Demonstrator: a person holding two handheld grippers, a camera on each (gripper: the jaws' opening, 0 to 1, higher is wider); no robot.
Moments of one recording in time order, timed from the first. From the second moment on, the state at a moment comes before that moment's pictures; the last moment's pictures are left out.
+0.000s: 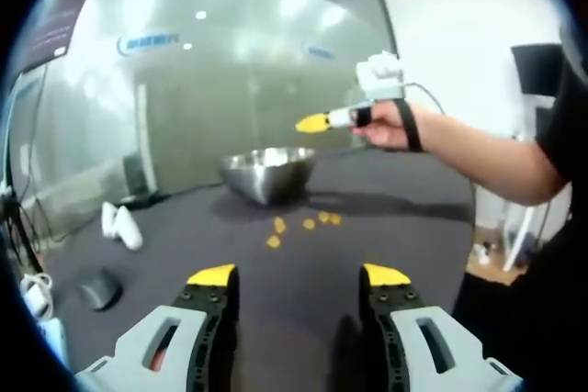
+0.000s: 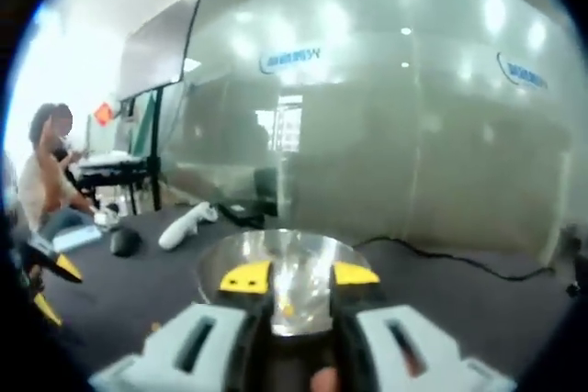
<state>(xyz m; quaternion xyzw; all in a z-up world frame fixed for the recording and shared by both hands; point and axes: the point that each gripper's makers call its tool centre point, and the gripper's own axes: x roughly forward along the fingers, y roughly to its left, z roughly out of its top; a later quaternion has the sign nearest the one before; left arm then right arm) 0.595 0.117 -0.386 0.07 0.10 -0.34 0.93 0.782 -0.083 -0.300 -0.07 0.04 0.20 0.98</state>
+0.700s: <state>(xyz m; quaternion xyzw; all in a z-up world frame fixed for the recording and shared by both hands) 0.596 0.114 -0.382 0.08 0.09 -0.34 0.93 0.688 -0.132 -0.354 -0.18 0.08 0.27 0.94</state>
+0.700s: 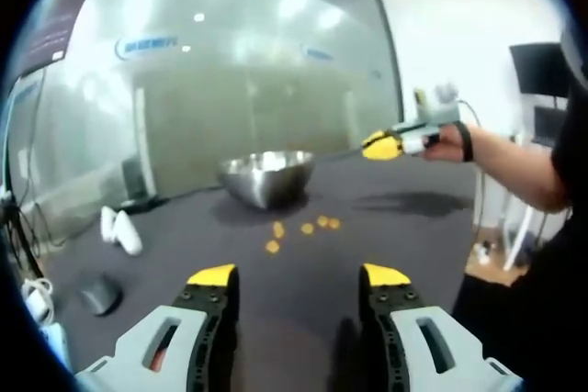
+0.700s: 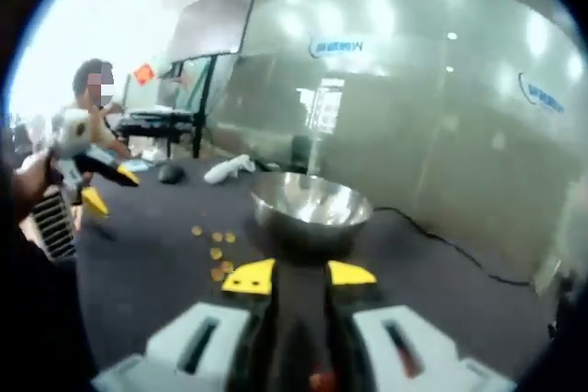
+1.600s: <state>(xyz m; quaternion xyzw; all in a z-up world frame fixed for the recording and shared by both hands) 0.595 0.117 -0.383 0.08 0.09 -0.34 0.93 0.676 -0.052 -0.419 -0.15 0.16 0.39 0.89</state>
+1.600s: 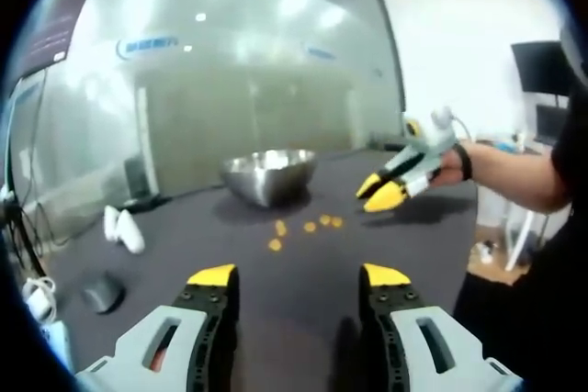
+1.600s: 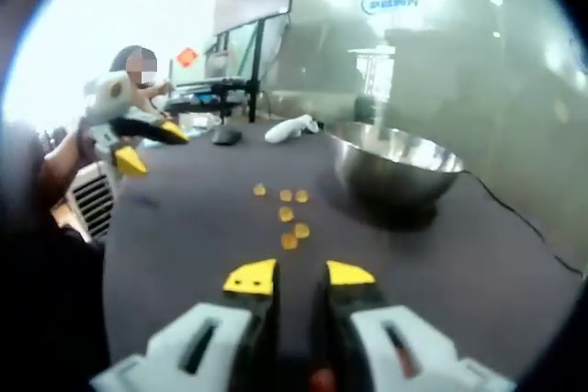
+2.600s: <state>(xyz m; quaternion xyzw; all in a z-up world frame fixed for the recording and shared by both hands) 0.593 0.122 -0.392 0.08 0.10 -0.33 0.93 0.695 -0.011 -0.441 -0.12 0.19 0.36 0.91</state>
